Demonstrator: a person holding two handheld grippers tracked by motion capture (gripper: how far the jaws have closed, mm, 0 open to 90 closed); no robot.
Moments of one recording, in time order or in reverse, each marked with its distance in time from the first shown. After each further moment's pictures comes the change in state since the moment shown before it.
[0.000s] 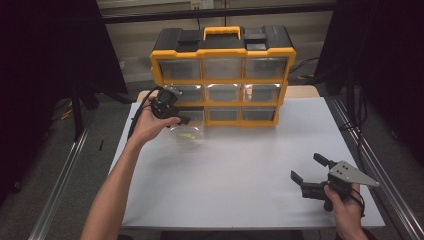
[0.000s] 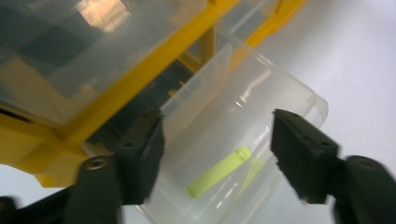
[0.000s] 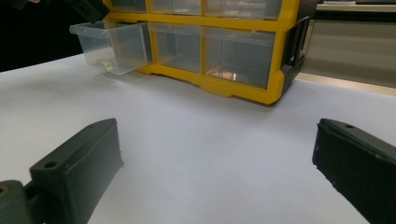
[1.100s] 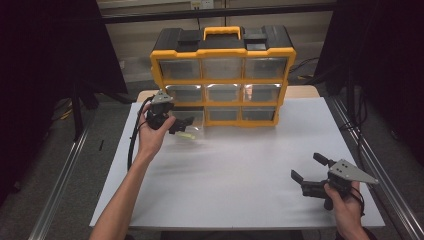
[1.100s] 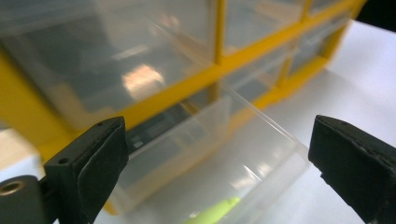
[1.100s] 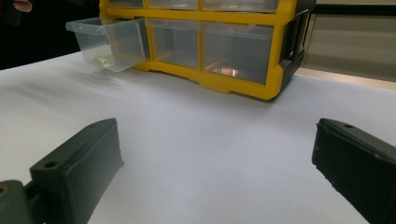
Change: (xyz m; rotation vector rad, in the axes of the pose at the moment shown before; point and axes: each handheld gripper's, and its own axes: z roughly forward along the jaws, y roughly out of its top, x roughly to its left) left arm -0.025 -0.037 -0.007 -0.386 0.151 -0.122; right arm -0.005 -0.002 0.003 0.016 0.006 0.010
